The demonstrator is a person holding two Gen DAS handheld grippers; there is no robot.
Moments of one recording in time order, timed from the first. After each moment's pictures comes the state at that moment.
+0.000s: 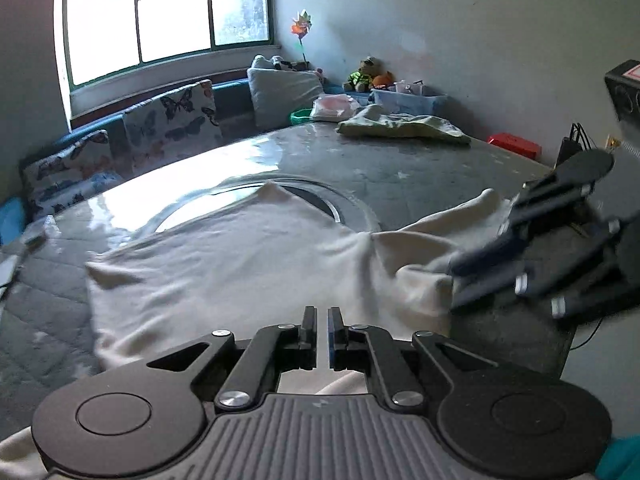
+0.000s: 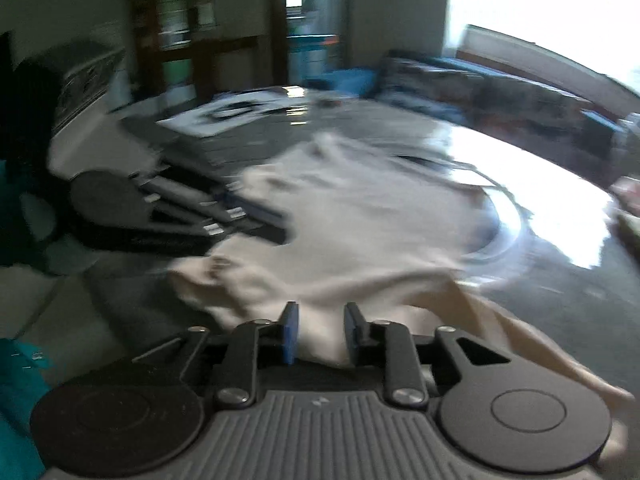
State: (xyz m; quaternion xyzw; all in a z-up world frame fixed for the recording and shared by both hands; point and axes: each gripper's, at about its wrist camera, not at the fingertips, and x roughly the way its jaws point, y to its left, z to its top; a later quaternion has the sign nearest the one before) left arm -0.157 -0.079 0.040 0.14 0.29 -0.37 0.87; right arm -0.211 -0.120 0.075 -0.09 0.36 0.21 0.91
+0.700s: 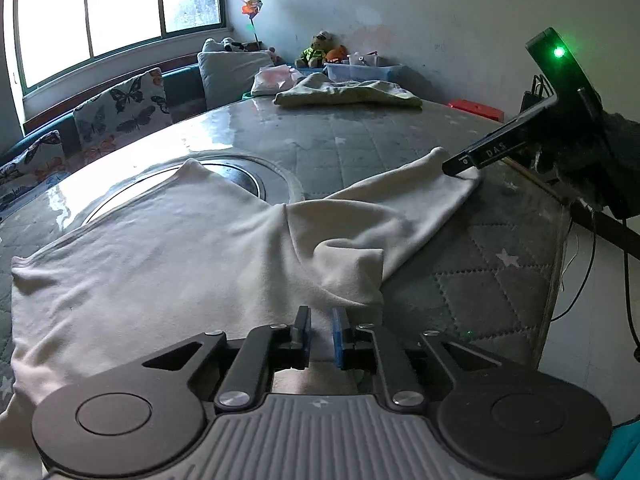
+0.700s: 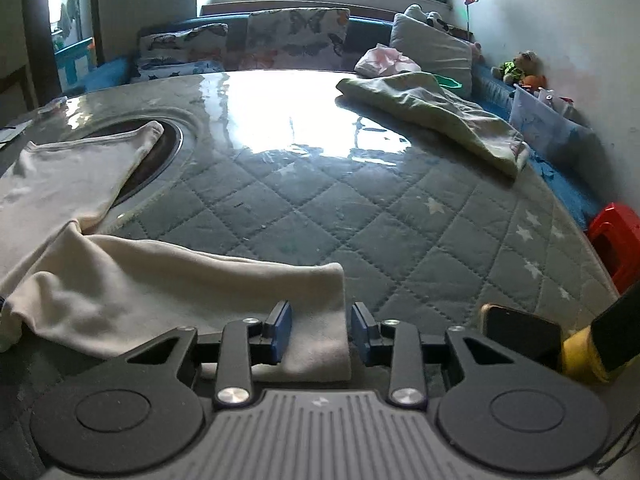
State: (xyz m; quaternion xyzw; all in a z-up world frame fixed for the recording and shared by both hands) left arm -0.175 -0.123 0.009 0.18 0.31 -0.41 0.84; right arm -0.196 -0.295 0.041 0.01 0.41 -0.11 0.90
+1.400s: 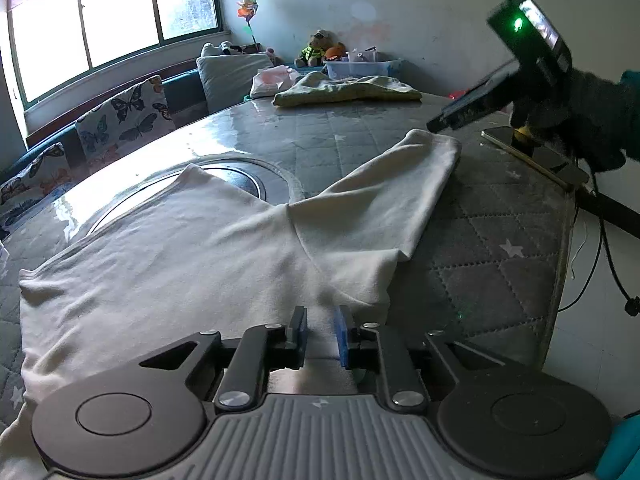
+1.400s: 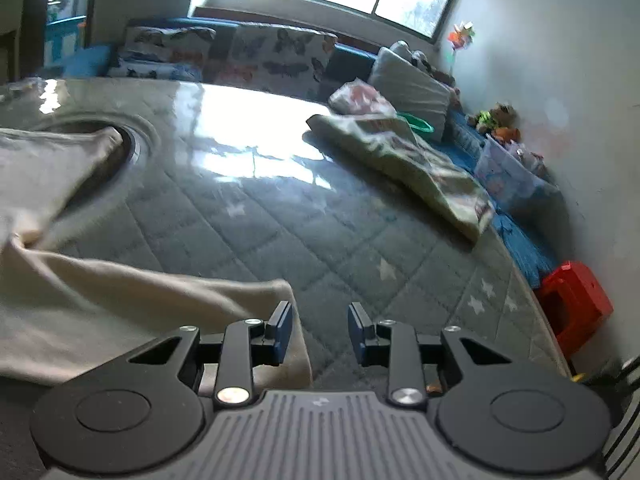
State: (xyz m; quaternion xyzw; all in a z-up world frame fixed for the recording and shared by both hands) left arm -0.180 -0.126 0.009 0.20 0.30 -0.40 0.84; right arm -0.165 -0.301 0.050 -0.09 0.38 -0.15 0.91
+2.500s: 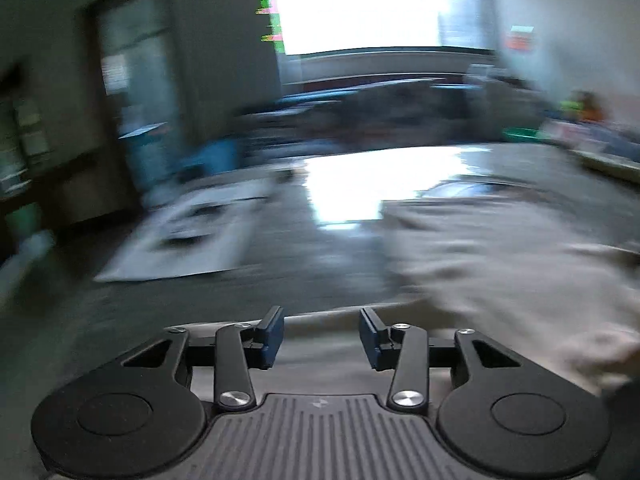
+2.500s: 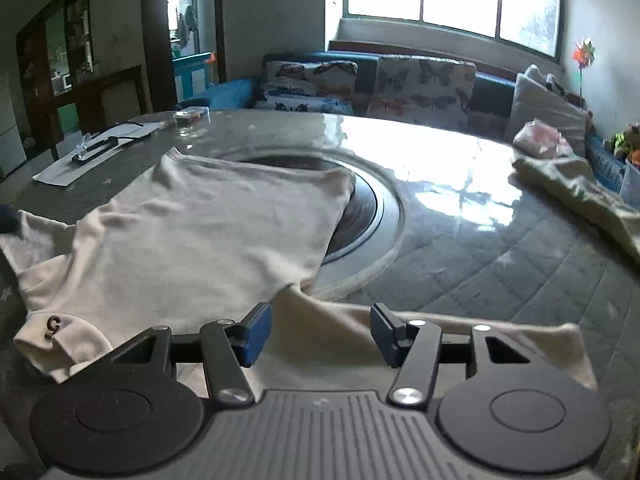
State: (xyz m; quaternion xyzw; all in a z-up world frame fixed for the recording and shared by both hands) left arm -0.167 0.087 0.054 0.08 0.29 0.02 0.95; right arm -0.152 -0.173 0.047 -0.02 0.35 0.06 0.93
